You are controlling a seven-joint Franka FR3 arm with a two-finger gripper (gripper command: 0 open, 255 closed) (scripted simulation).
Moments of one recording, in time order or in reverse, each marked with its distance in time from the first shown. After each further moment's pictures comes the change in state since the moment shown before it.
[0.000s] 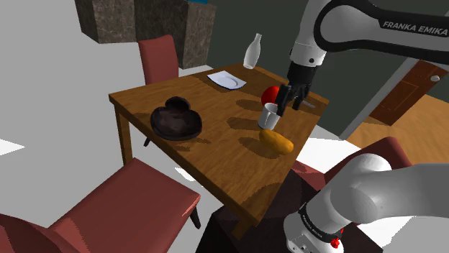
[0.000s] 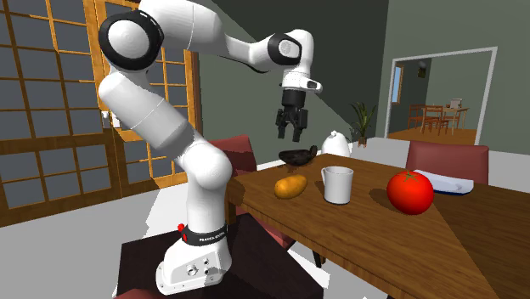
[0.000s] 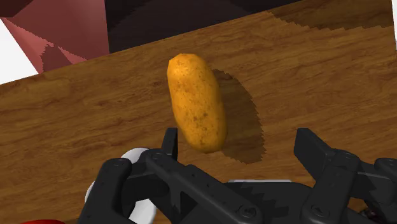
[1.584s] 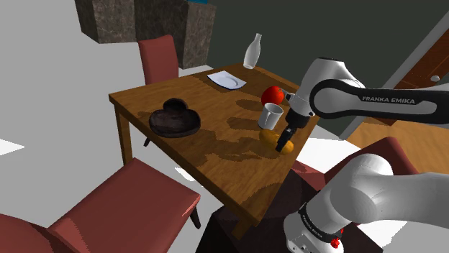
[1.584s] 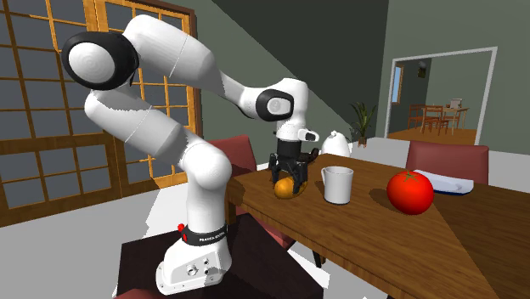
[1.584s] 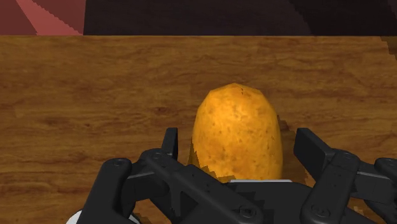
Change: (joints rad) arm -0.007 -0.173 -0.217 -0.486 -0.120 0.421 -0.329
